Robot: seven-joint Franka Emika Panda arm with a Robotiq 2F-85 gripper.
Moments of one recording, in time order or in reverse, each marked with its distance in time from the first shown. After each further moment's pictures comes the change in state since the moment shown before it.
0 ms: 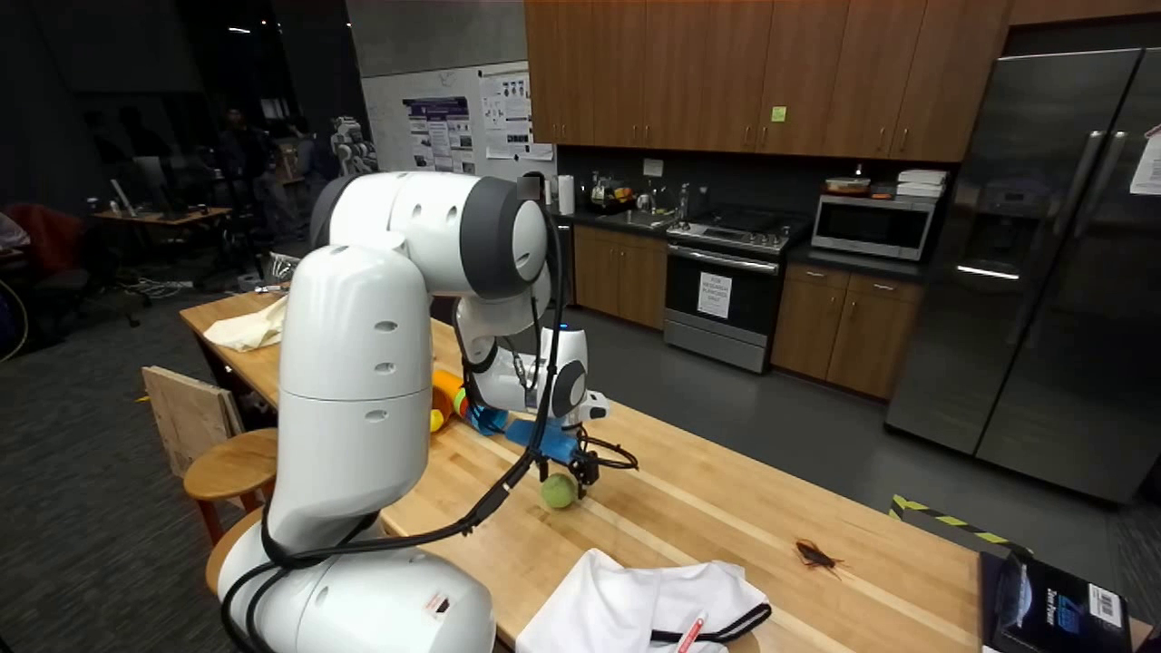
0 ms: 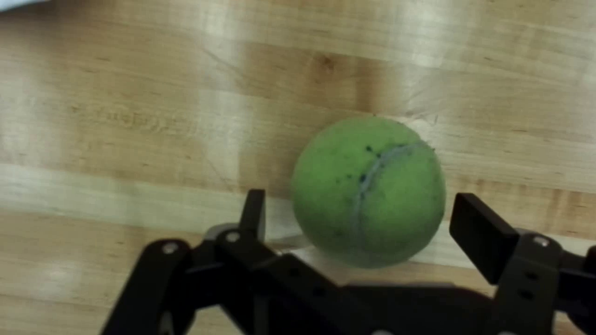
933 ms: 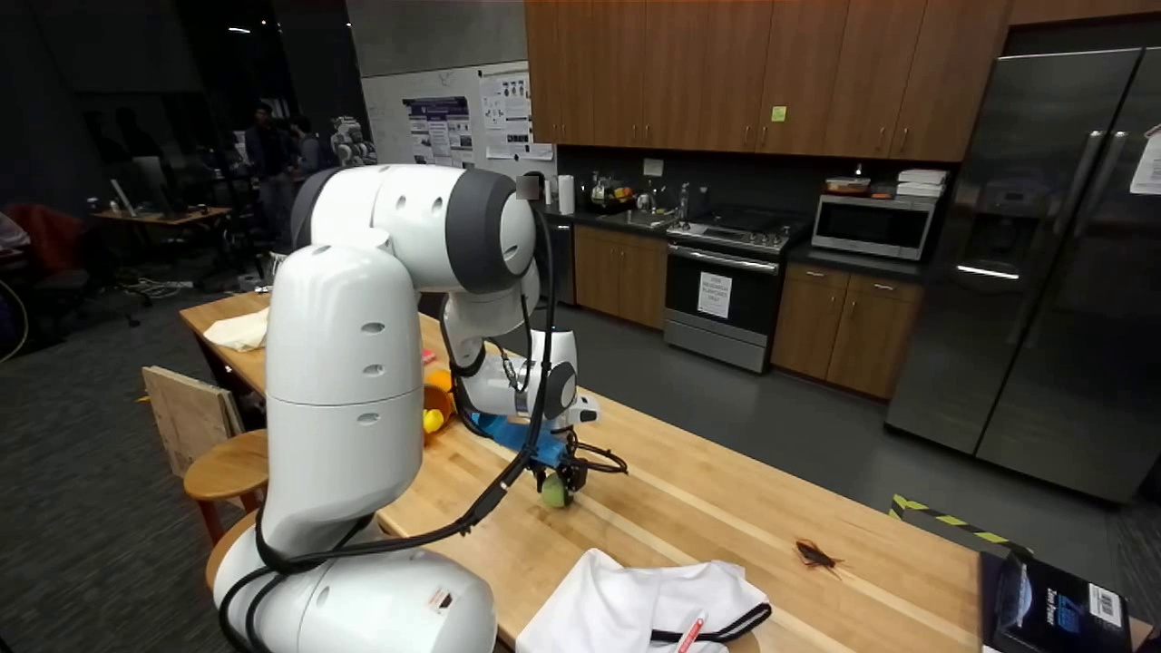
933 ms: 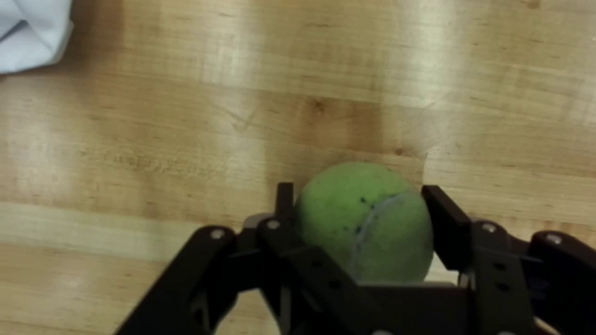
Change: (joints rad) arm 0.039 -0.041 -0.016 -0.057 -0.025 0.005 0.073
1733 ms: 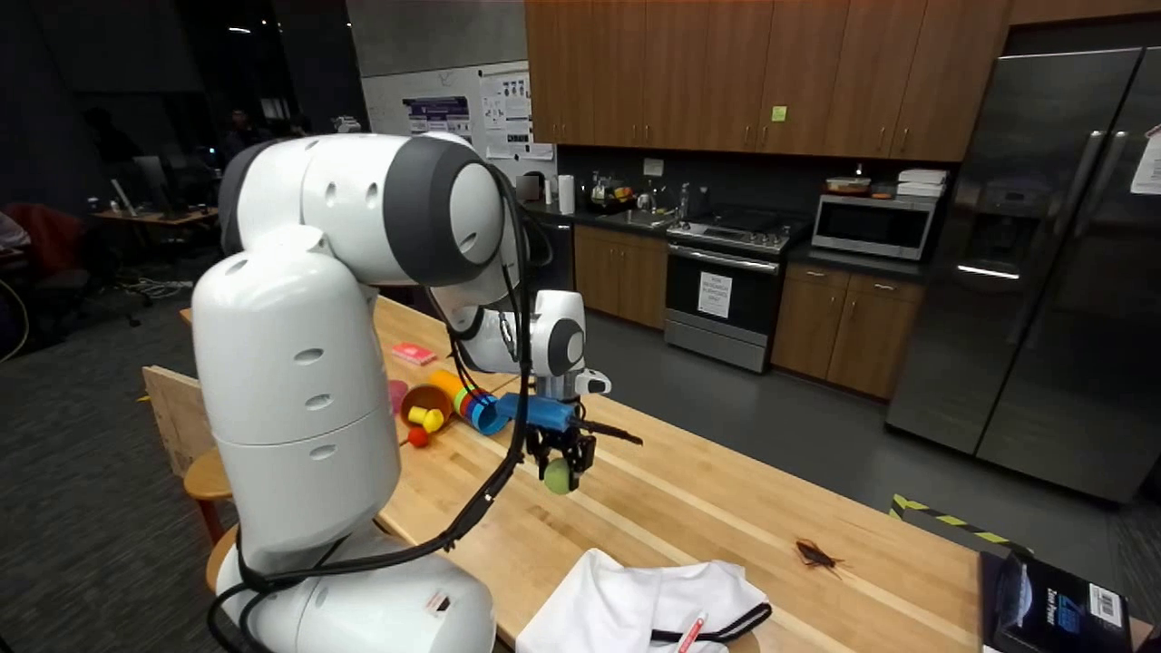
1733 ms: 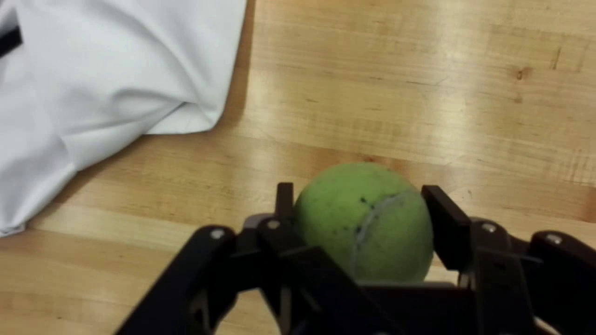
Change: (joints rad) arm -0.030 -0.207 -0.009 0.003 -0.015 -0.354 -0.053
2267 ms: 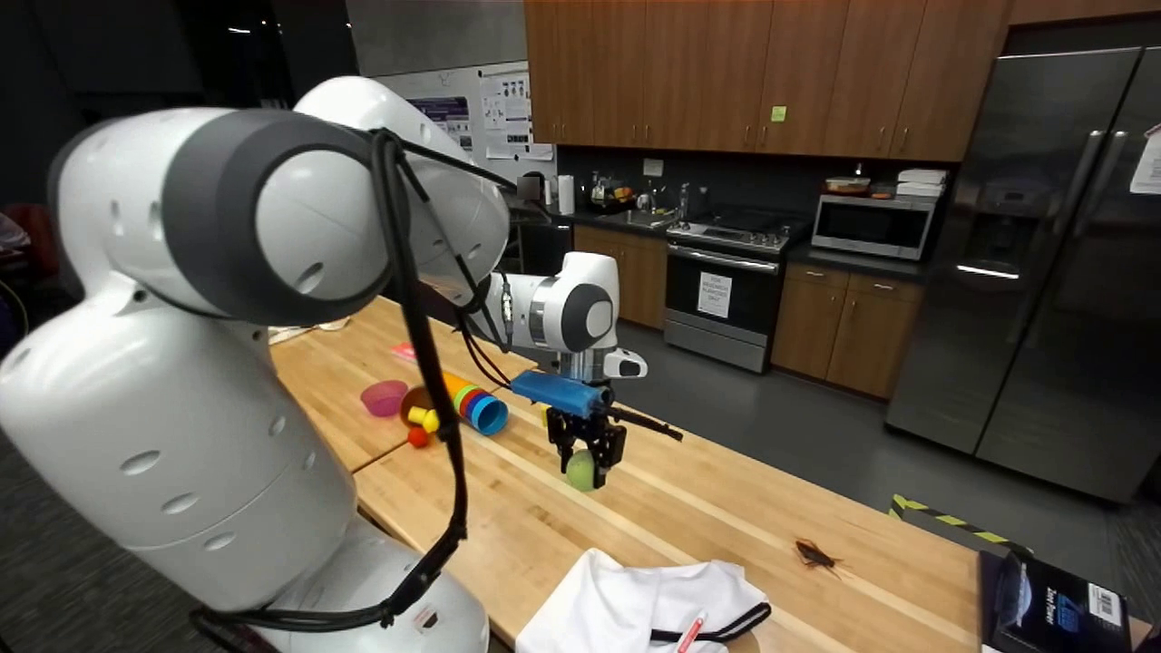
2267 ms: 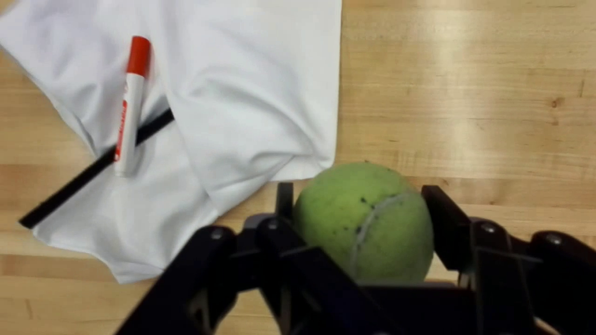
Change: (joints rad) arm -0.123 -0.315 -0.055 -0.118 -0.007 -0.181 -0.057
